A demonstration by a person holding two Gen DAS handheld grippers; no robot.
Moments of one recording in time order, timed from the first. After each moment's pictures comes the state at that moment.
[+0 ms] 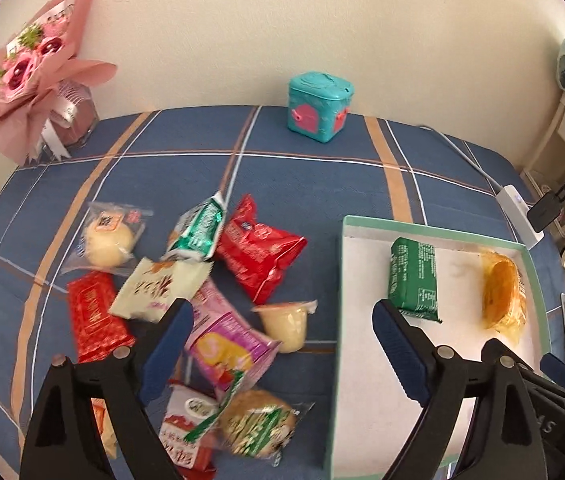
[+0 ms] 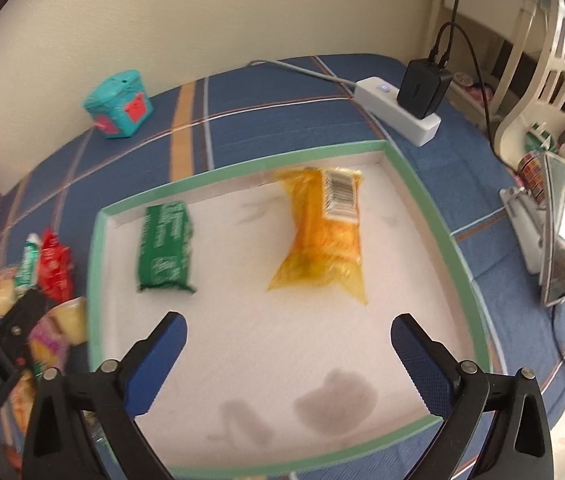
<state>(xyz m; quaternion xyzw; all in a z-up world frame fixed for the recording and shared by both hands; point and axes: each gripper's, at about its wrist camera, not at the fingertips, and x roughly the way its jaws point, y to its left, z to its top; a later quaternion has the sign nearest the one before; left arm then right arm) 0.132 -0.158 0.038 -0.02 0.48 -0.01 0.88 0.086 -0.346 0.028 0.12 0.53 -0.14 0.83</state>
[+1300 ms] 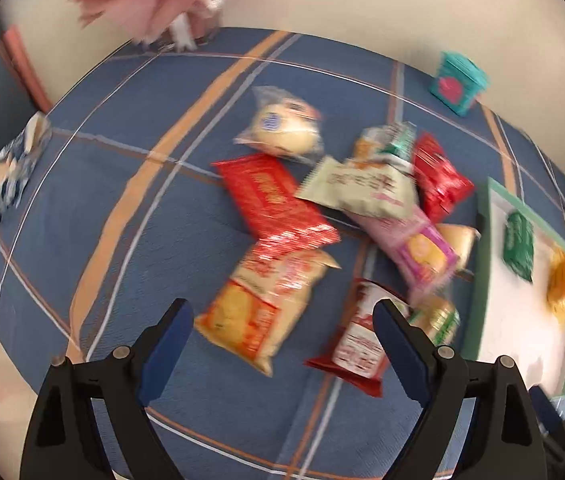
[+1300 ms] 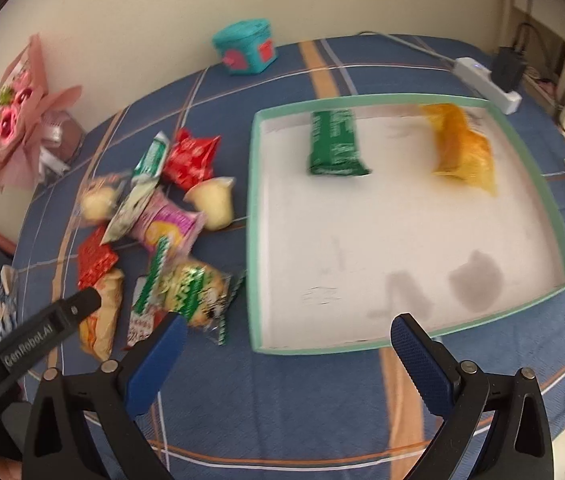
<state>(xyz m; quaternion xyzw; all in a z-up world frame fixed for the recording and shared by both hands) 0.073 -0.027 0.020 -0.10 0.56 0.12 0.82 0.030 -0.224 0.025 0.13 0.55 -0.03 0.83</state>
